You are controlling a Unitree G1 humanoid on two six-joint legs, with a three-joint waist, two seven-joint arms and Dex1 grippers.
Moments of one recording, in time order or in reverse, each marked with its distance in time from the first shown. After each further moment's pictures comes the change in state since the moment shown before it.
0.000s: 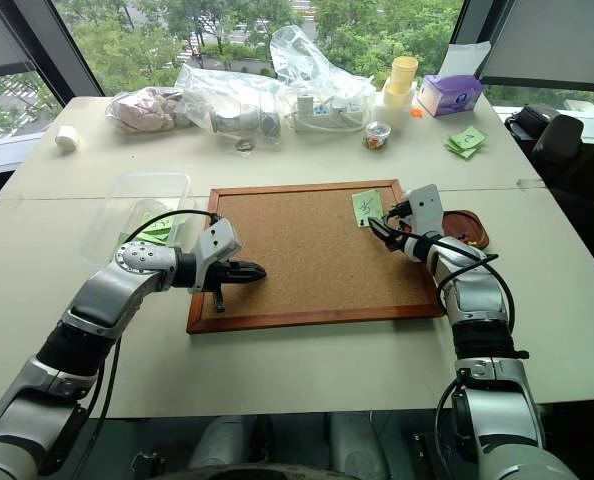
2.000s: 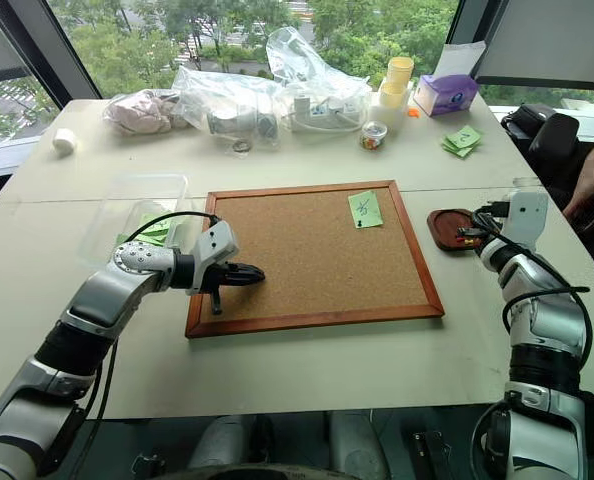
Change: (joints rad) left arm -0.006 0.000 -0.010 0.026 0.008 -0.033 -0.039; right arm 0.131 -0.116 -0.276 -0.060 0.101 0.057 -0.180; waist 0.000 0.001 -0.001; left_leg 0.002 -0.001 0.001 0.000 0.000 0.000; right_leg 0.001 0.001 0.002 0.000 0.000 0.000
